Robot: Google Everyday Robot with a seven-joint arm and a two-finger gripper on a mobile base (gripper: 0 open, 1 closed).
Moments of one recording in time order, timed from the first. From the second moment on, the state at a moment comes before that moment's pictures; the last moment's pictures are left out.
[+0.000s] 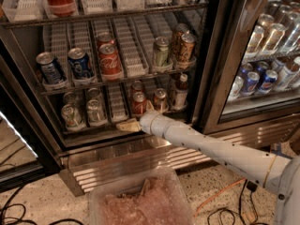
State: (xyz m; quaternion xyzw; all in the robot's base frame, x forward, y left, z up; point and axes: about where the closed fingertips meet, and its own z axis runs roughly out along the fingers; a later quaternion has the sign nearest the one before) arm 0.725 0.059 0.596 -0.33 0.72 0.21 0.57
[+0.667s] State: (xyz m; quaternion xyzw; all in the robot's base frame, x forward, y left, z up) arm 0.737 0.058 0.589 -0.30 0.73 0.21 0.57
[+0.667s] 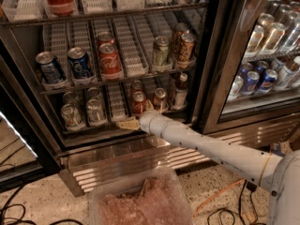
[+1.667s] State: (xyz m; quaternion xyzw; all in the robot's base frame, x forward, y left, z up) arm 0.748 0.048 0.590 -0.27 0.73 0.21 0.59
